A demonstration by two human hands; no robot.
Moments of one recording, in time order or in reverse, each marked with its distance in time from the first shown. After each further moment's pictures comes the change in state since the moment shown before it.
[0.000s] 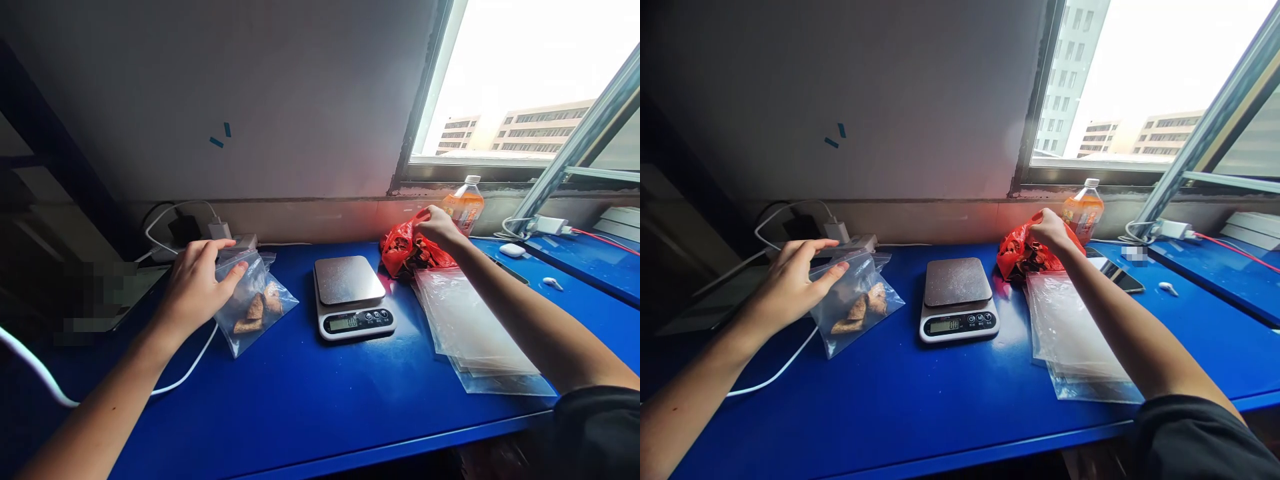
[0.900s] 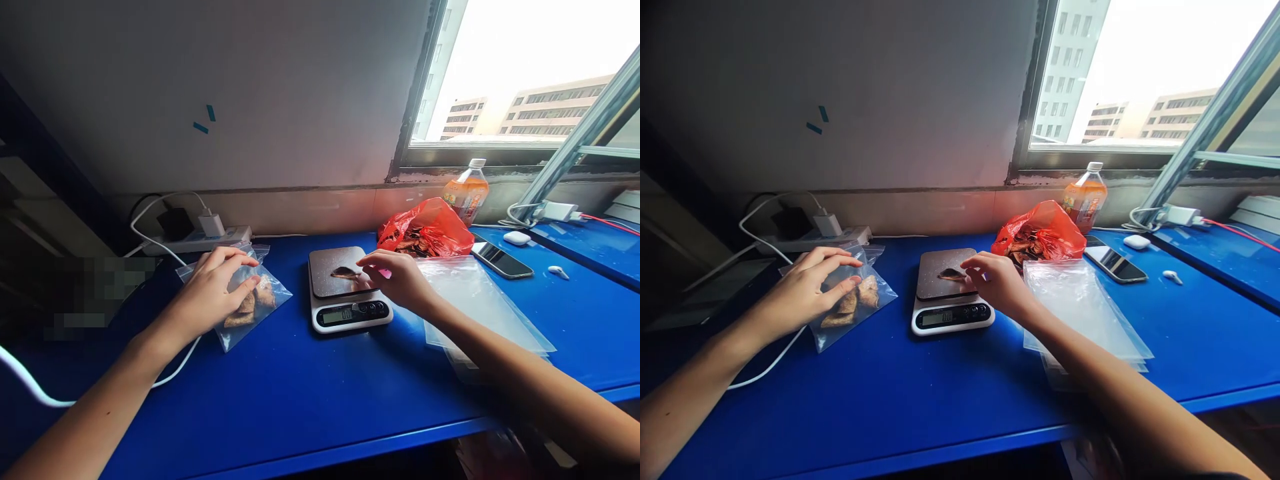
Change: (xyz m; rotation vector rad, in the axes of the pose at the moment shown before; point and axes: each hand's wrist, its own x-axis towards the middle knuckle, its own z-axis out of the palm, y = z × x) left_hand -0.012 0.021 0.006 -0.019 -0.318 0.111; right_hand -0.145 -0.051 0.032 0.360 -0.126 -0.685
